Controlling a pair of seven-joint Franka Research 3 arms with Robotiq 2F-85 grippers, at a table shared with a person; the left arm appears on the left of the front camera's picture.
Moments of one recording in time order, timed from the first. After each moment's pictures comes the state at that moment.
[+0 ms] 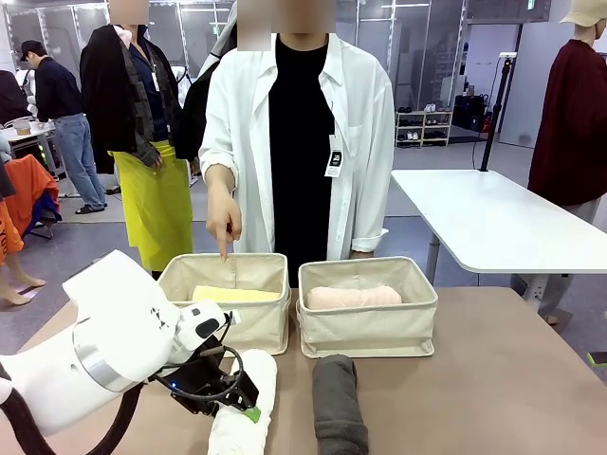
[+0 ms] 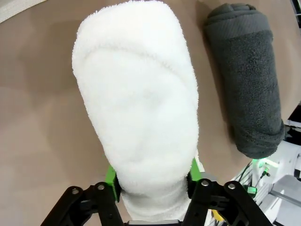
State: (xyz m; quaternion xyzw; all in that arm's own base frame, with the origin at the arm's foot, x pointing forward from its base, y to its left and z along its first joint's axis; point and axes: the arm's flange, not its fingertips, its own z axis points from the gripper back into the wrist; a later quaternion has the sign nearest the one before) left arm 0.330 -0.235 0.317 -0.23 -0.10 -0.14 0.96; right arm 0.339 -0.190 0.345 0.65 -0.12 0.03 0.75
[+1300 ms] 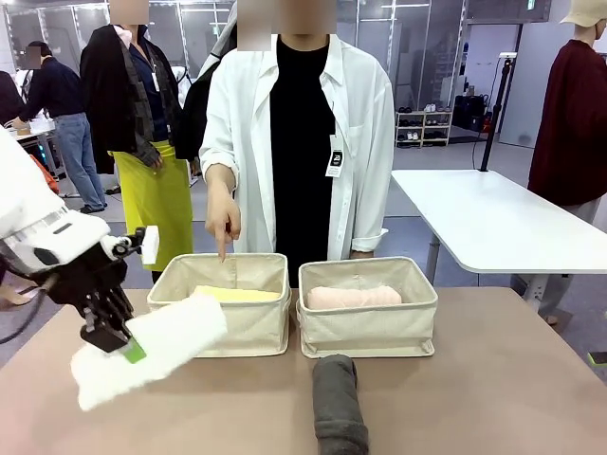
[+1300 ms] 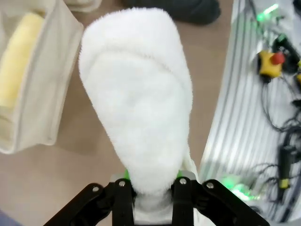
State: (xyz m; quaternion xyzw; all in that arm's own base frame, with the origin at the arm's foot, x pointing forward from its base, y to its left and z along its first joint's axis) left arm 0.314 -0.109 0.481 -0.12 -0.17 -0.59 0.78; right arm 0.339 -0.190 0.345 0.65 -0.12 0.03 0.75
